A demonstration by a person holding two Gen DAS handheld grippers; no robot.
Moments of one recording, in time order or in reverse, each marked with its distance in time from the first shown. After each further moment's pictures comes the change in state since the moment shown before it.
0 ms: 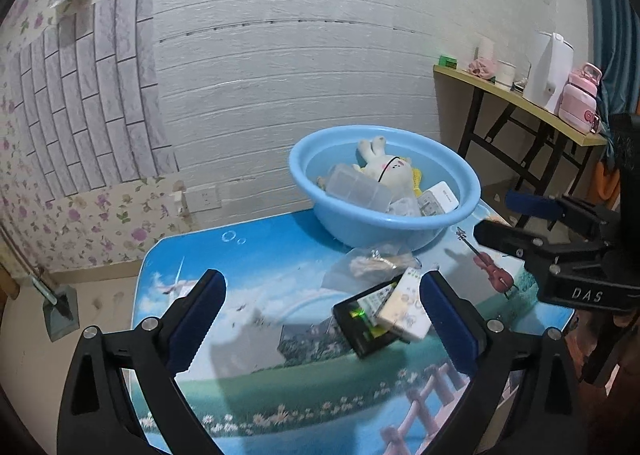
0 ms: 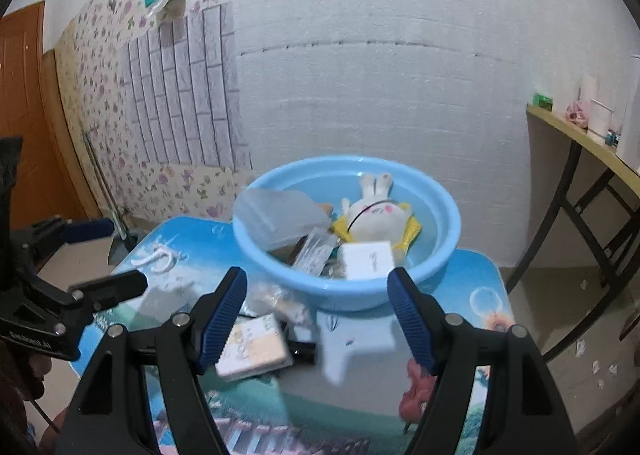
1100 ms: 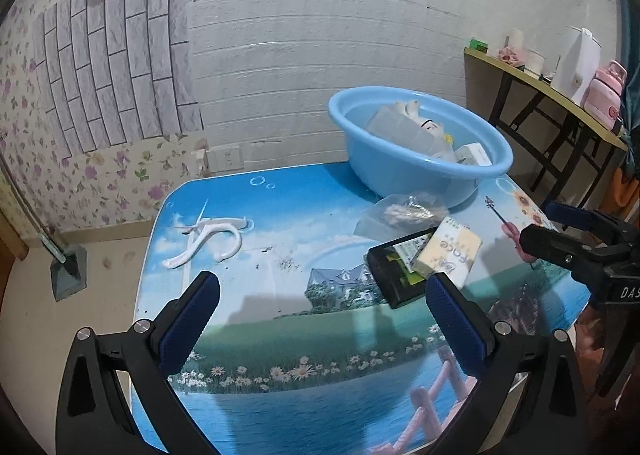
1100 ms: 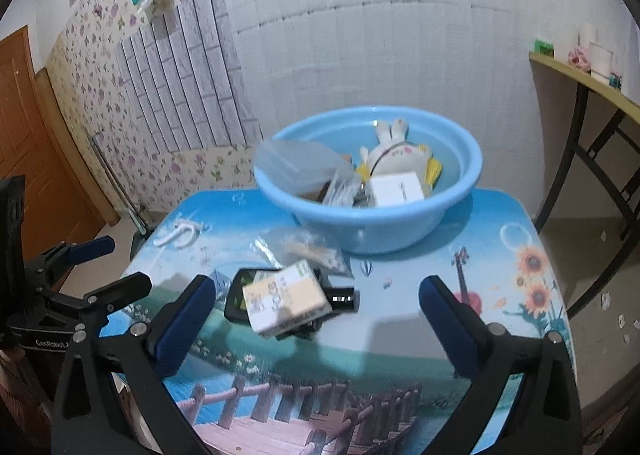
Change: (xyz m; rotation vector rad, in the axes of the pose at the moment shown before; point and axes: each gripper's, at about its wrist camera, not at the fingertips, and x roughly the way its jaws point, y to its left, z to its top) left arm 0.010 0.020 -0.042 -0.073 0.083 0.068; right arm 0.008 0.006 -0.029 0.111 0.101 0.052
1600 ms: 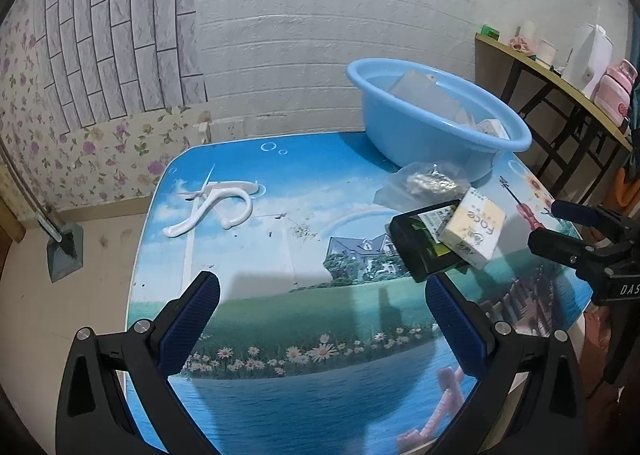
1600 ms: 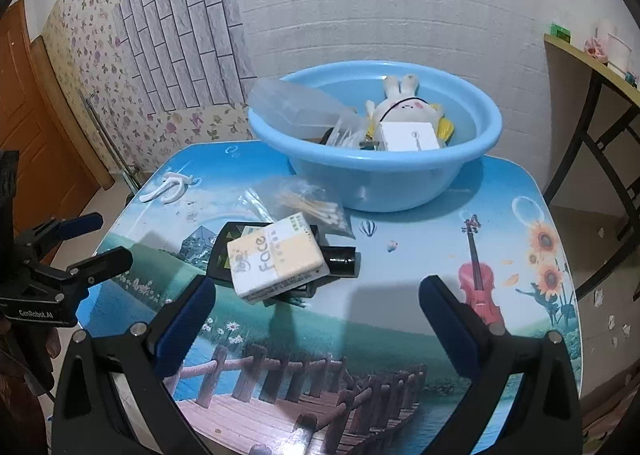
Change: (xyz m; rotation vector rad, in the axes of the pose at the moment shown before) left arm 0.020 0.019 -0.016 -0.035 0.073 -0.010; right arm 0.024 0.000 -0.014 -0.044 0.110 -0.019
